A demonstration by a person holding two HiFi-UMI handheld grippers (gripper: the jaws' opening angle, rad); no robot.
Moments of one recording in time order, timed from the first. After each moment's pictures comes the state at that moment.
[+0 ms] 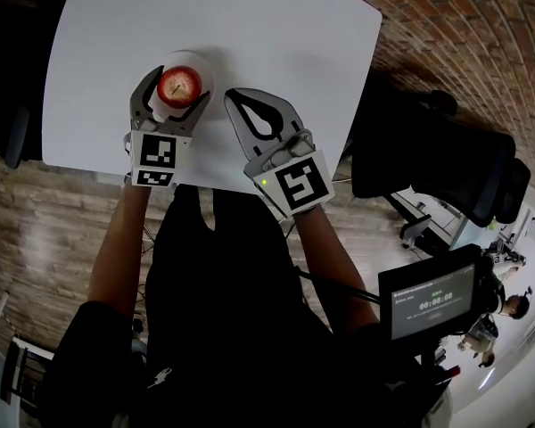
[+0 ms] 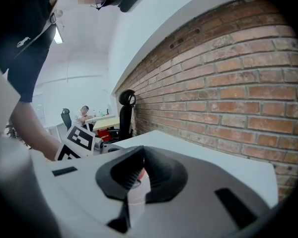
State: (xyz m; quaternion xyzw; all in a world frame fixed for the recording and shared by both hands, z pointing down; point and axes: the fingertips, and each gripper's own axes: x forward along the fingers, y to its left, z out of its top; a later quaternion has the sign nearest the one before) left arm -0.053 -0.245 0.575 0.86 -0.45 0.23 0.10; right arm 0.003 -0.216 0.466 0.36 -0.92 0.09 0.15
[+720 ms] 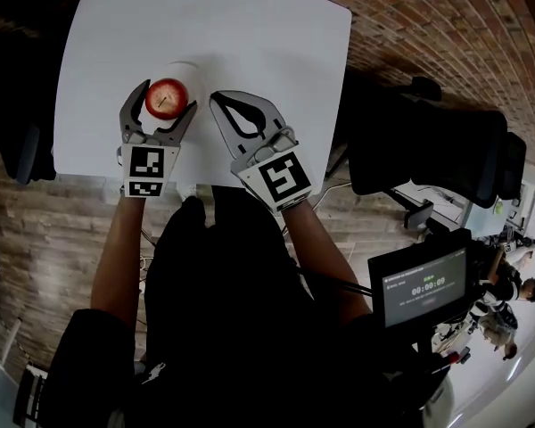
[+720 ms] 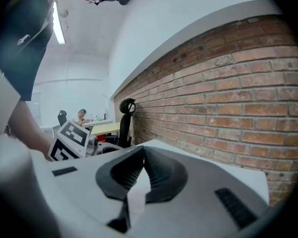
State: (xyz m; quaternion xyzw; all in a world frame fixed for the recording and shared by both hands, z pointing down) left arm -0.069 -0.215 0.490 0.86 -0.45 0.22 0.07; right arm -0.007 -0.186 0.397 0.39 -0.91 0.07 0.11
